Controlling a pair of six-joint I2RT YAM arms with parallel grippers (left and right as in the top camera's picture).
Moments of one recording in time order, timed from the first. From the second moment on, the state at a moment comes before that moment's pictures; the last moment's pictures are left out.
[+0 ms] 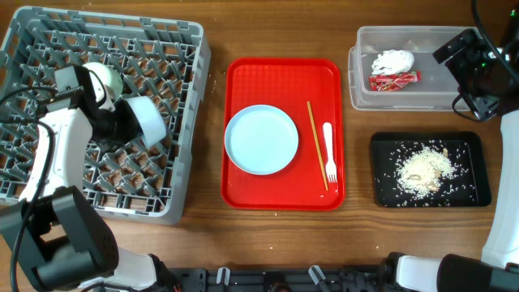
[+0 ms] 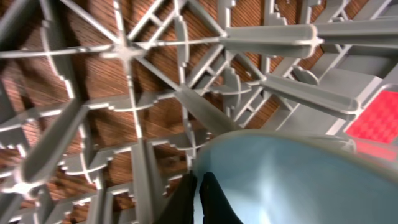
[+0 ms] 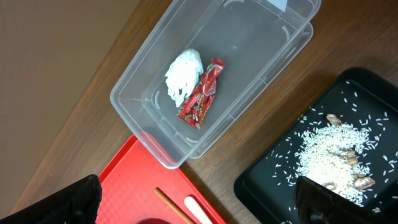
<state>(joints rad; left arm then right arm) 0.30 1.68 1.19 -0.88 0.27 -0.33 -0.22 1.50 1.71 -1.17 0.00 0.69</state>
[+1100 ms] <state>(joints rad) 0.26 1.37 1.26 -0.96 0.20 -0.36 -0.22 1.50 1.71 -1.17 0.00 0.69</state>
